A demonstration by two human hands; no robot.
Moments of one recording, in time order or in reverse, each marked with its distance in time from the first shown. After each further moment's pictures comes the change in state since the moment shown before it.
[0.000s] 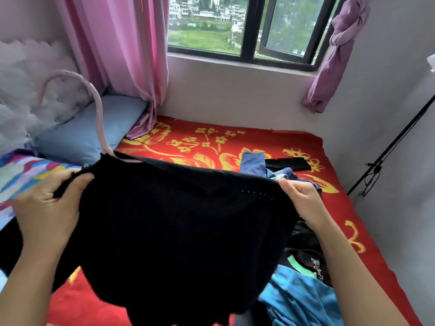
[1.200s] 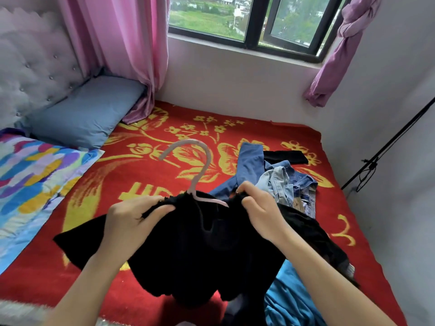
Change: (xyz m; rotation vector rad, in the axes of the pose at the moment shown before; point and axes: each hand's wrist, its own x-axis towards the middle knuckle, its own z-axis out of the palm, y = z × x) left_hand -0.062 0.031 0.053 -0.177 -0.391 0.304; right_hand -0.025 -0.055 0.070 -0.081 -0.251 0.033
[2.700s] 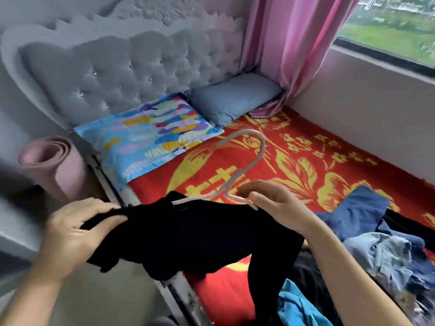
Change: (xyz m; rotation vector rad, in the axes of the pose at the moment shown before) left_hand -0.167 0.069 -0.092 0.499 0.527 -0.448; right_hand 0.051 -0.044 0.053 0.099 -0.864 -0.333
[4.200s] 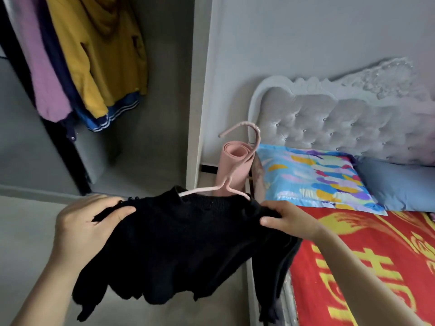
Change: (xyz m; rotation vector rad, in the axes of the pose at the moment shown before) left_hand -0.268 -0.021 -0.306 0.471 0.744 -0.240; right_hand 0.081 -0.194 0.322 -0.175 -0.706 -0.401
